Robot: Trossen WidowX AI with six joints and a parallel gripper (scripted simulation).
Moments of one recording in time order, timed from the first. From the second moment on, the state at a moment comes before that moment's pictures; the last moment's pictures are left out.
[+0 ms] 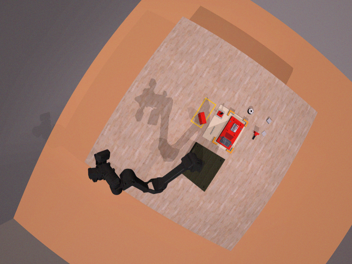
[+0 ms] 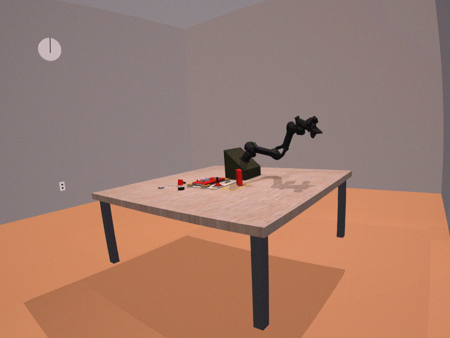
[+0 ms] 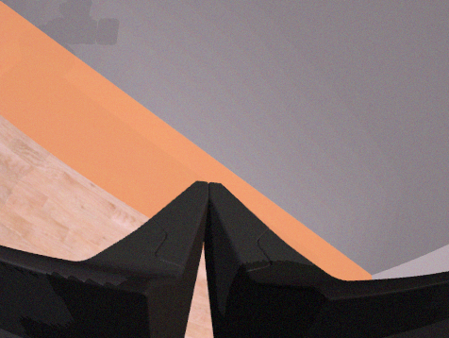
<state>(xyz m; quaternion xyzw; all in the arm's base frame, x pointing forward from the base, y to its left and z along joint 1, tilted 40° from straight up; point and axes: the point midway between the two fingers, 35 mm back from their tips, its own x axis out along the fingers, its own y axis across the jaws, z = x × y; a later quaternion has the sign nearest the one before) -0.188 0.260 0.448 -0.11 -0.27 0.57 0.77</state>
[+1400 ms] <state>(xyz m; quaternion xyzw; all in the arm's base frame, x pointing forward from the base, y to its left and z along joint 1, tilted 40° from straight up) 0.081 0.094 0.568 0.16 -0.24 0.39 0.88</state>
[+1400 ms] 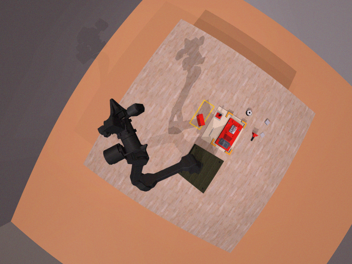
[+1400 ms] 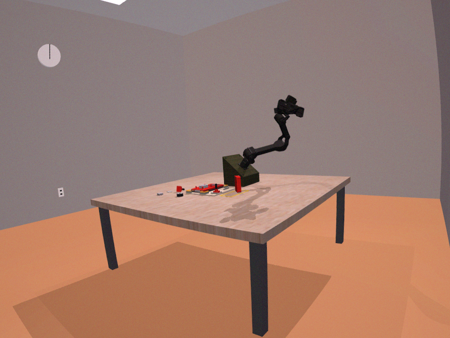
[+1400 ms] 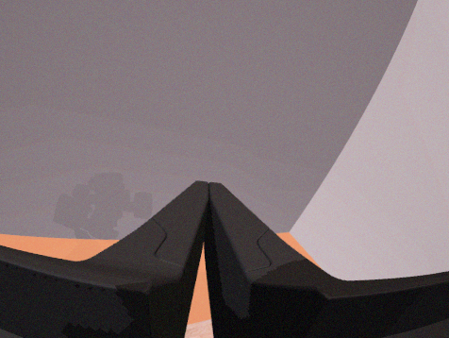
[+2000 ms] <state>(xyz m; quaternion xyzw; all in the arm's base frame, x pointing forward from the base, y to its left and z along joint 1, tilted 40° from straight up) 0.236 0.025 0.497 0.22 -0.10 0.27 0.93</state>
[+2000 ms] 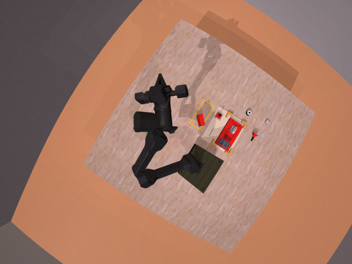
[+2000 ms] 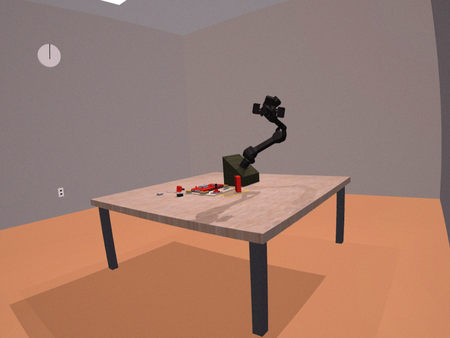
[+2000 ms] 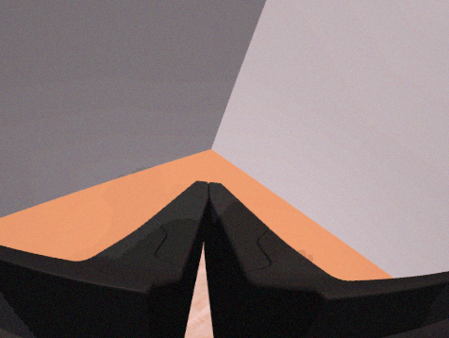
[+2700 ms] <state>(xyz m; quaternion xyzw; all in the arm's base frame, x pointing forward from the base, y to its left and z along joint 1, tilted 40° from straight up) 0.343 -0.010 0.327 0.13 0.17 0.20 0.96</state>
